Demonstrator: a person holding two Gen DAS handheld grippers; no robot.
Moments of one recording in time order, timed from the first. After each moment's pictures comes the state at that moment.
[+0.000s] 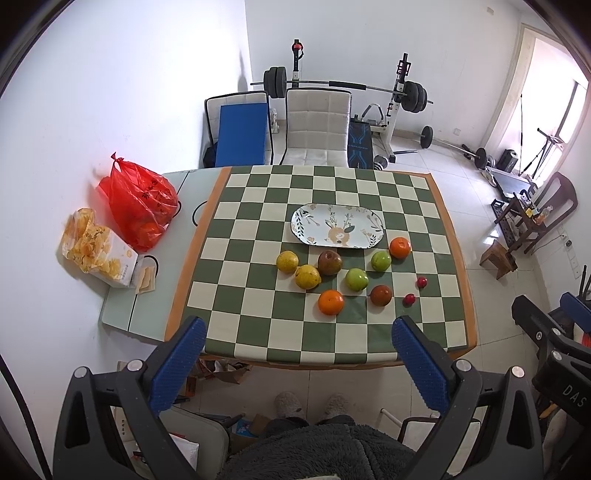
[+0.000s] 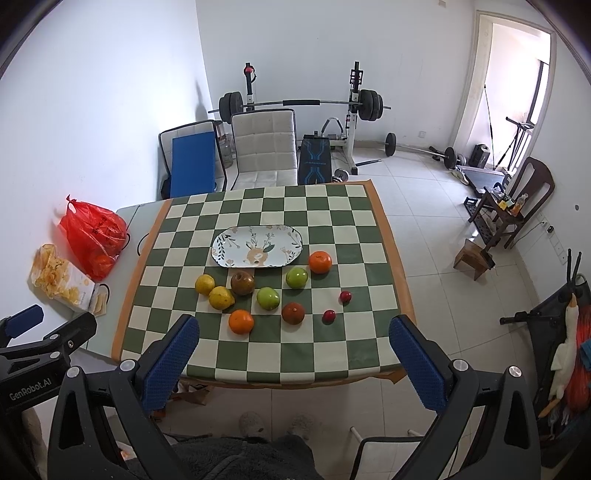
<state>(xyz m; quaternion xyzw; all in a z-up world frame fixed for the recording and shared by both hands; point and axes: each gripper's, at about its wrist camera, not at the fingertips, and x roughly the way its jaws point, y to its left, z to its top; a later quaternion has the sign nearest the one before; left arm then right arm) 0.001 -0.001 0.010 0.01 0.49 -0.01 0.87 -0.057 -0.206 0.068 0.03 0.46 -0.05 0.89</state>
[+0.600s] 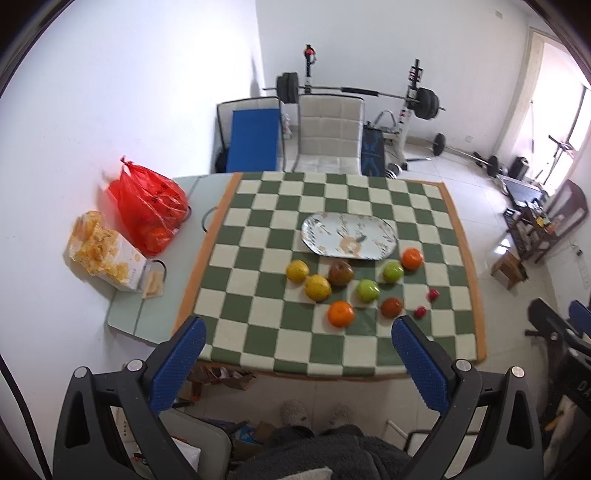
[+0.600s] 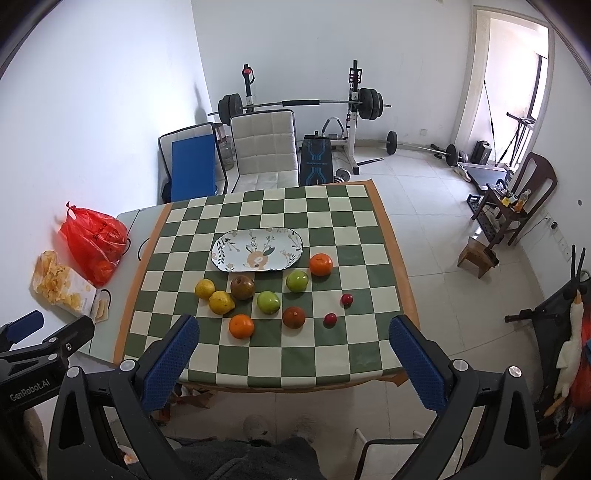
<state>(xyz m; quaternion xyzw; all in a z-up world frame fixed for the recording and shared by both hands) 0.011 0.004 0.012 0.01 0.47 0.03 0.88 -0.049 -0.208 0.067 0.04 0.45 -0.05 0.89</state>
